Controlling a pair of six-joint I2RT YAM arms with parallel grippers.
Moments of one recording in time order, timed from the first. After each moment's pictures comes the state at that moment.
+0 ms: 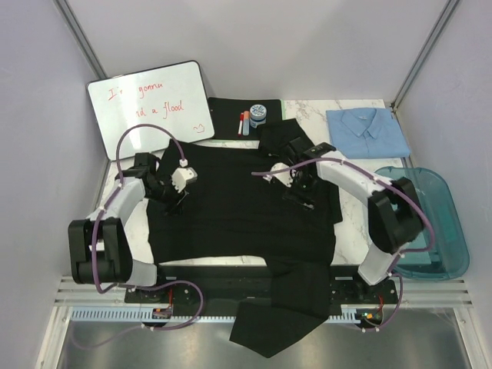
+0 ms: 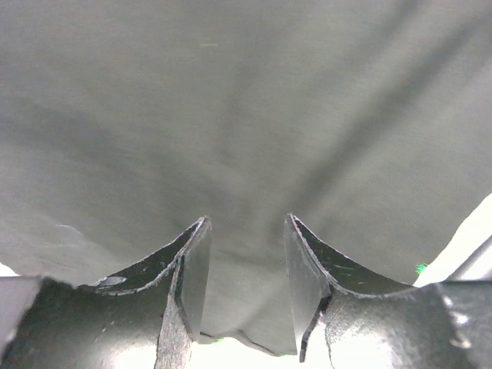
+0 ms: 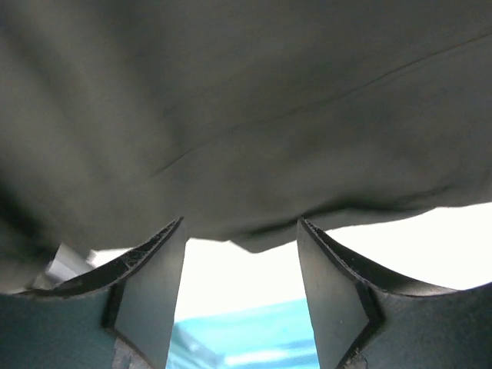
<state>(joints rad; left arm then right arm) 0.05 1.36 0.86 -0.81 0.49 0.95 0.56 1.67 1.27 -1.03 -0.02 -0.66</state>
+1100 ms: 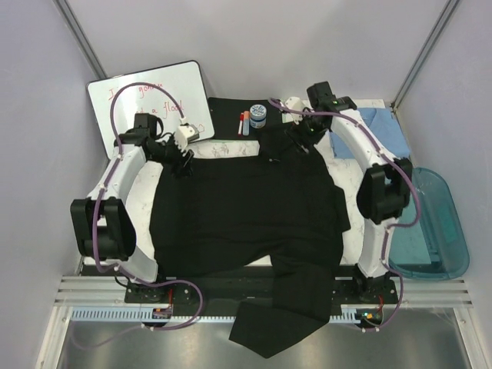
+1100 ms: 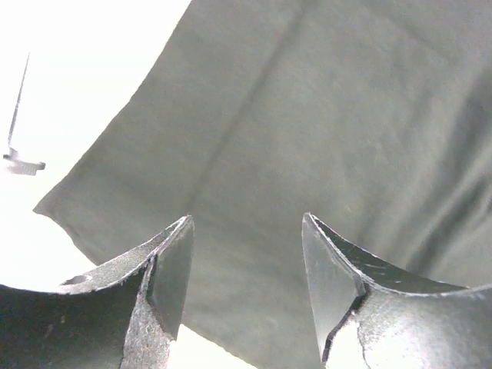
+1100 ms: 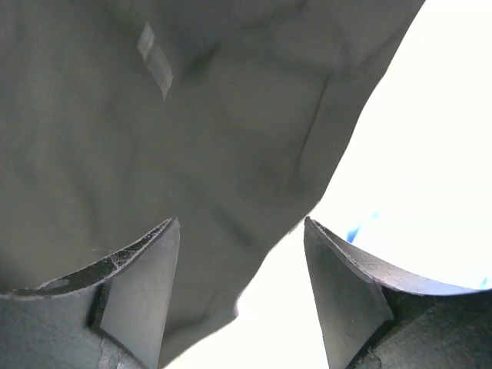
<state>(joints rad) 0.00 1.58 1.31 -0.84 0.61 0.83 0.28 1.97 1.86 -0.98 -0.20 -0.59</state>
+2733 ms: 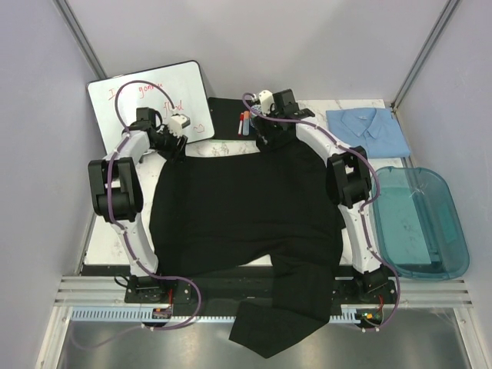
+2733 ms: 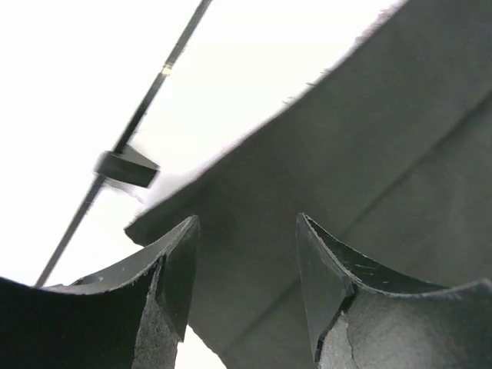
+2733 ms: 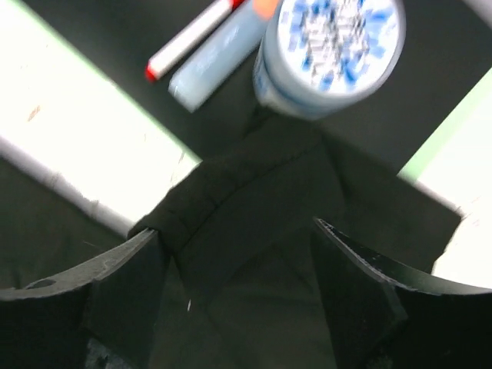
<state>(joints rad) 0.08 1.99 1.50 -0.57 0.51 0.65 0.41 2.41 2.16 -0.46 -0.15 -0.28</state>
